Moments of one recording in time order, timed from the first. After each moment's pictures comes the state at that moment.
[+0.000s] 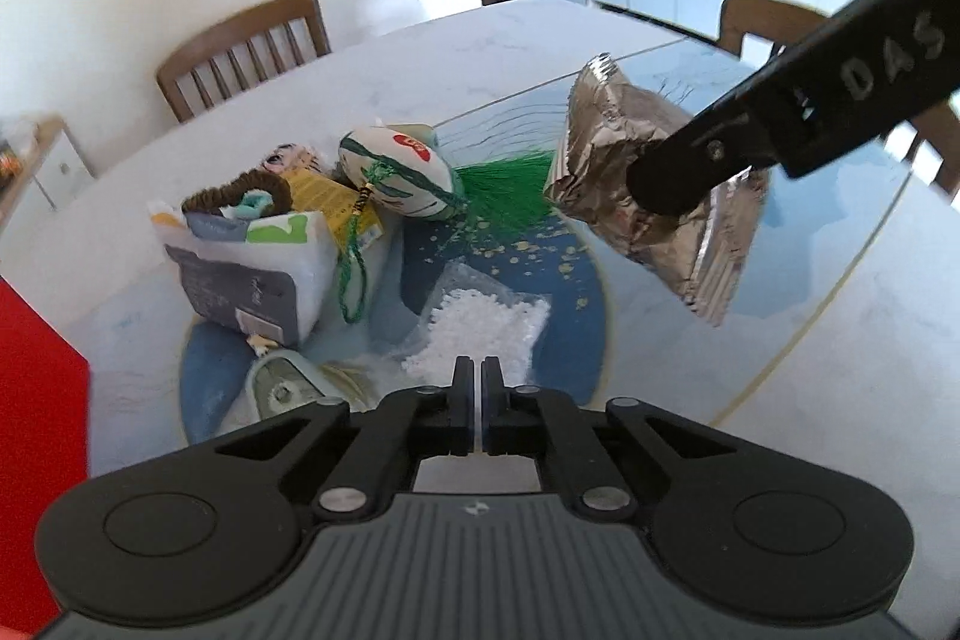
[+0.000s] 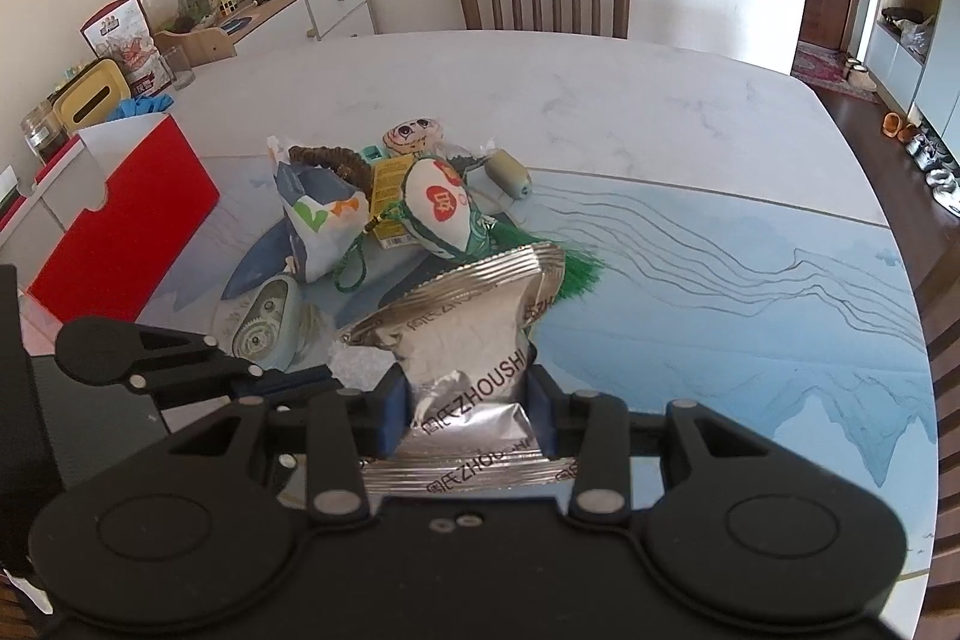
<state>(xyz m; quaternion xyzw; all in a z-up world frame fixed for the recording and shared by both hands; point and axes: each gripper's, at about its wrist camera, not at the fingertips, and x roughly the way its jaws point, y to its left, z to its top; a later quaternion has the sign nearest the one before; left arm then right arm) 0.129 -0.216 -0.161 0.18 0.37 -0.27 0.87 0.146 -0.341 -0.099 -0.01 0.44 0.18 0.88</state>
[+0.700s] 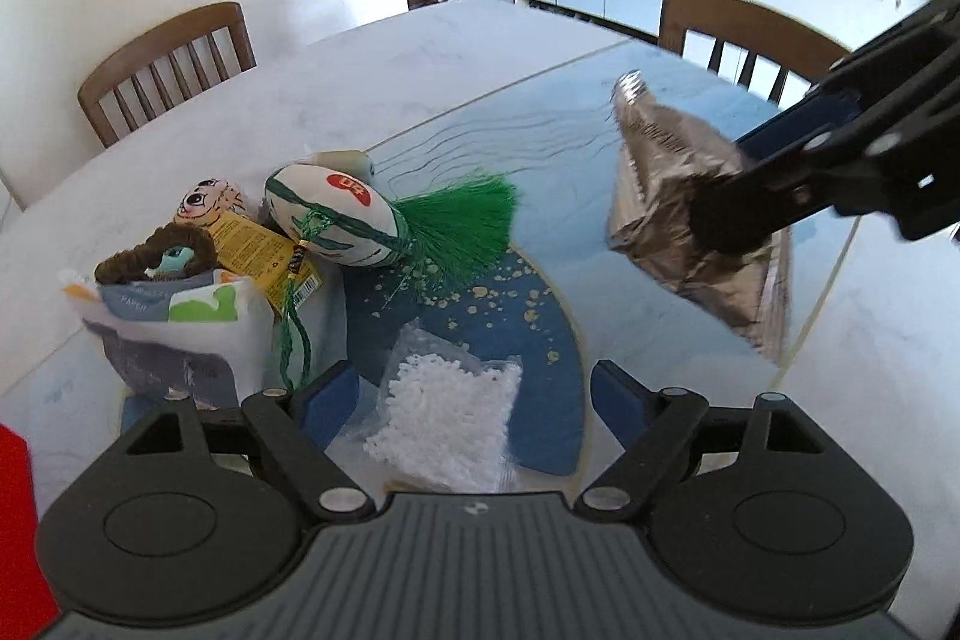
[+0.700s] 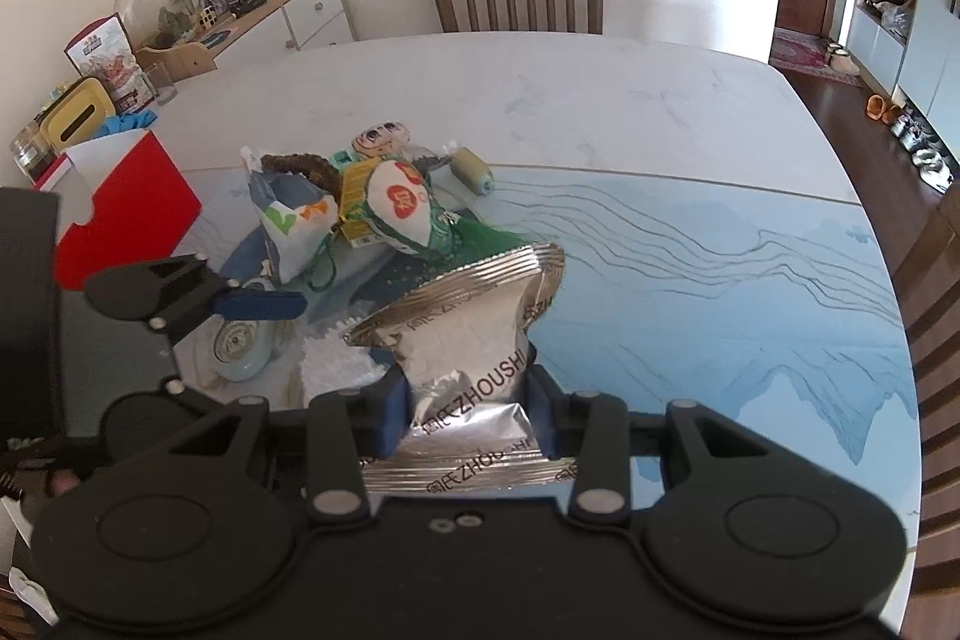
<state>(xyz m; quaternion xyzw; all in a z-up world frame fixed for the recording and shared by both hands) 0.163 -0.235 -0.168 0.19 0.37 -0.34 0.84 0.142 -0.366 -0.101 0.01 0.45 0.16 0.88</state>
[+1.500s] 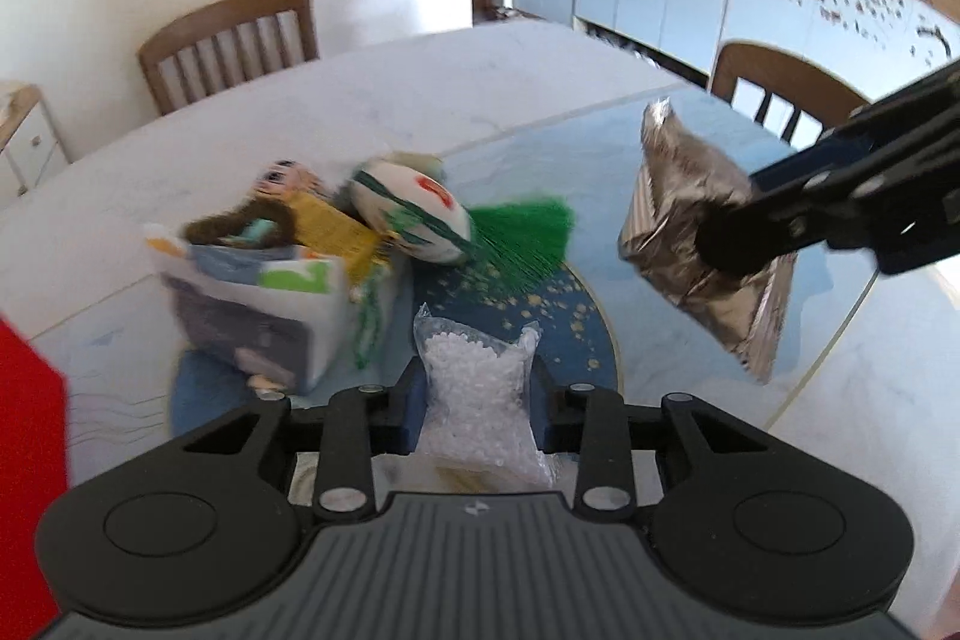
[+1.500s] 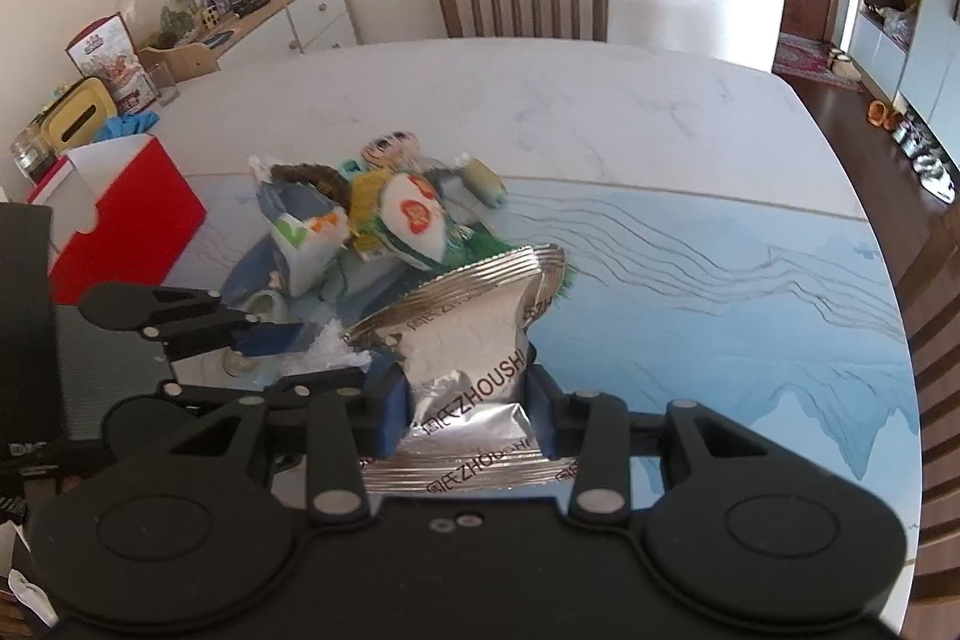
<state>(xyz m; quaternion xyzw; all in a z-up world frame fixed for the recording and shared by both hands) 0.159 -0.197 -0.139 0.13 0.38 -0.29 0.87 0.148 -0.347 -0.086 0.00 0.44 0.17 0.88</state>
